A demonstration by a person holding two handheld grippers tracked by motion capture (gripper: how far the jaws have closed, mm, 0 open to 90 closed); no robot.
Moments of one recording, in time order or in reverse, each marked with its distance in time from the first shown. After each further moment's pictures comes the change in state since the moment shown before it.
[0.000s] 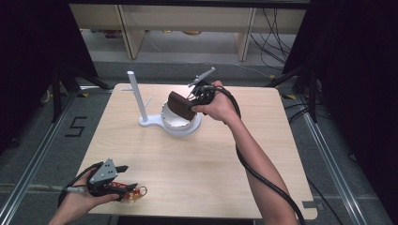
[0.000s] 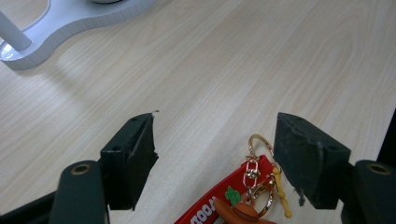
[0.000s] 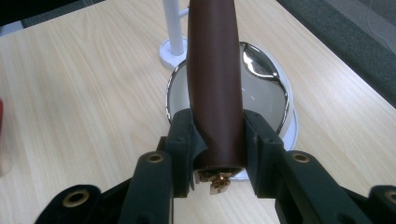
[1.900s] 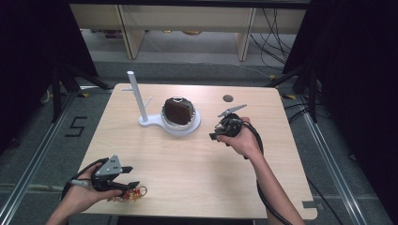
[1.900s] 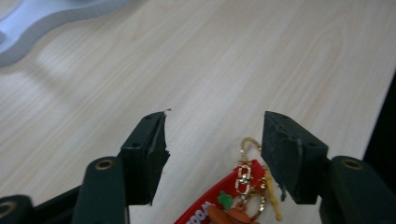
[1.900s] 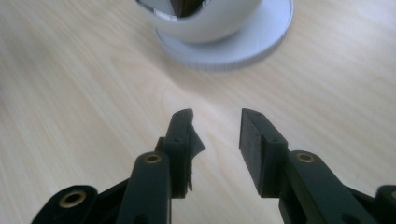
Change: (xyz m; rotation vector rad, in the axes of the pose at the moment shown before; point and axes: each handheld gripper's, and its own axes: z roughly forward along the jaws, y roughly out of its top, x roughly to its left) left arm 0.002 0.017 0.007 0.084 -0.083 0.007; right arm 0.007 -0.131 -0.008 0.012 -0.037 0.276
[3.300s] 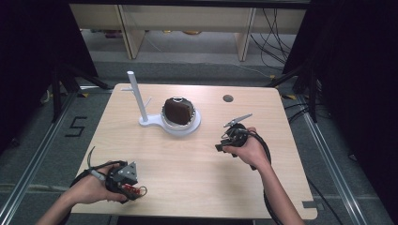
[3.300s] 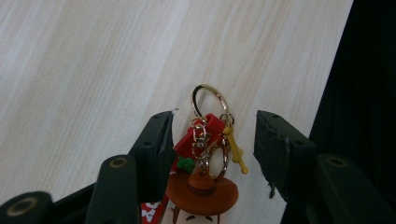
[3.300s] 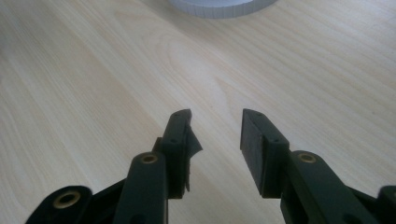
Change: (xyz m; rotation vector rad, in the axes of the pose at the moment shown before) left arm -0.003 0.015 0.025 0.372 -0.189 0.157; right arm 0.003 -0.030 -0.009 0.075 0.016 0.018
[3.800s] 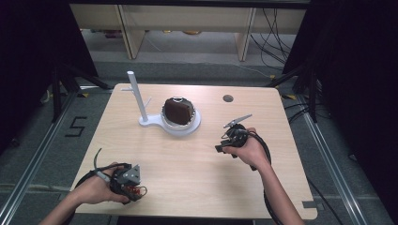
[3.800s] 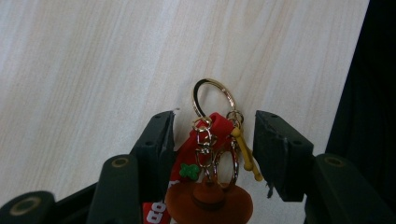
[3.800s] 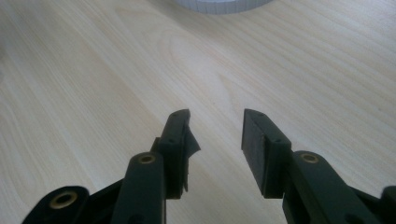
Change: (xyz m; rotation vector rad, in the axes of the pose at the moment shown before) left arm 0.001 0.000 0.016 0.034 0.000 0.044; right arm 0.000 -0.001 0.001 0.005 0.002 0.002
